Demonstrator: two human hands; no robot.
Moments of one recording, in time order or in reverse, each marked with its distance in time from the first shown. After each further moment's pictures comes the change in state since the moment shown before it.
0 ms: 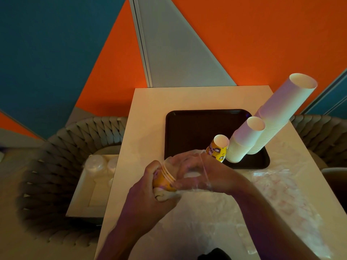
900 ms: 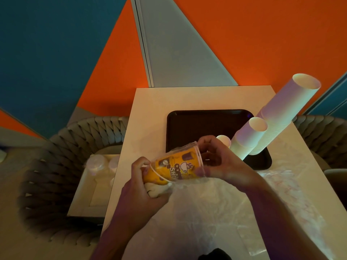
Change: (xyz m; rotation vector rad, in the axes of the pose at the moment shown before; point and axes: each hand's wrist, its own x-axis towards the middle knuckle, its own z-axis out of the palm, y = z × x) left_hand 0.004 -0.009 -0.012 0.005 0.105 0.006; right_hand -0.021 -0.002 -0.027 0.289 0.259 0.168
